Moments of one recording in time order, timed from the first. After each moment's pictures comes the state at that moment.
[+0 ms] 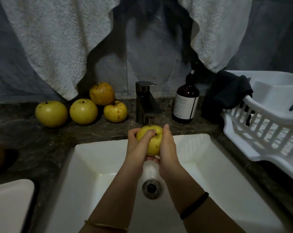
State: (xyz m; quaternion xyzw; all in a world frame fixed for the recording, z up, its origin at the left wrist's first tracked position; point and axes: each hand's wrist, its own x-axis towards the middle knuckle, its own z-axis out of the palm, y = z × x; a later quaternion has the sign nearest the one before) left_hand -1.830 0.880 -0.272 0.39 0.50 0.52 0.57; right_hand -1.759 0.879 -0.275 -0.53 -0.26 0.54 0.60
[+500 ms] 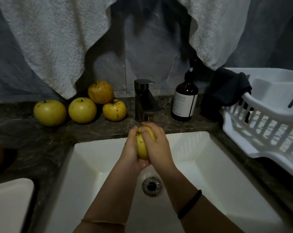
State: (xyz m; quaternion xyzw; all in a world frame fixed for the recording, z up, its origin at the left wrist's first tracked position) left_hand -1.837 0.882 -0.274 0.14 0.38 0.47 0.79; right_hand -1.766 0.876 -0.281 -0.57 -0.56 0.31 0.52
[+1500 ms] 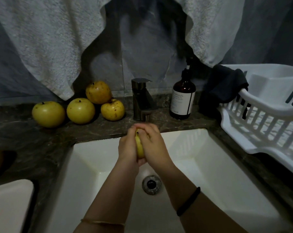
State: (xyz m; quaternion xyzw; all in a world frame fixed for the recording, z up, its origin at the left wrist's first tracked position) left_hand -1.838 0.889 -0.283 0.24 0.51 0.51 0.65; right_hand -1.770 0.877 -0.284 -0.54 -0.62 0.28 0.50
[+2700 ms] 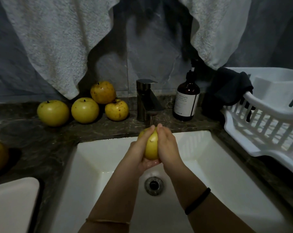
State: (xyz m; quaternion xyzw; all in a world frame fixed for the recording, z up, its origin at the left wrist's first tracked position) left_hand -1.840 0.886 -0.283 0.26 0.47 0.41 0.74; right_hand -1.754 0.877 -0.278 -0.57 -0.44 0.41 0.56
